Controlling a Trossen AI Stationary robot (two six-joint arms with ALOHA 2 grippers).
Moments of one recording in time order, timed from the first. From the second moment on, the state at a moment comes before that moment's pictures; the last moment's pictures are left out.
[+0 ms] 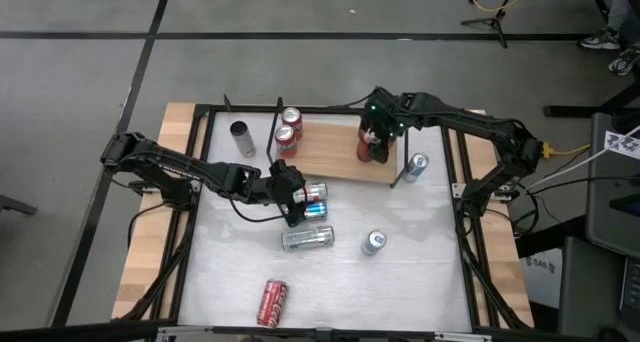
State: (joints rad) left arm -0.16 1.44 1.04 -0.35 -0.41 -0.44; right arm -0.49 1.58 1.35 -0.94 -0.10 -0.21
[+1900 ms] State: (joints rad) left arm -0.16 1.44 1.04 -0.35 -0.41 -0.44; right arm -0.49 1.58 1.27 -0.85 -0.09 -0.21
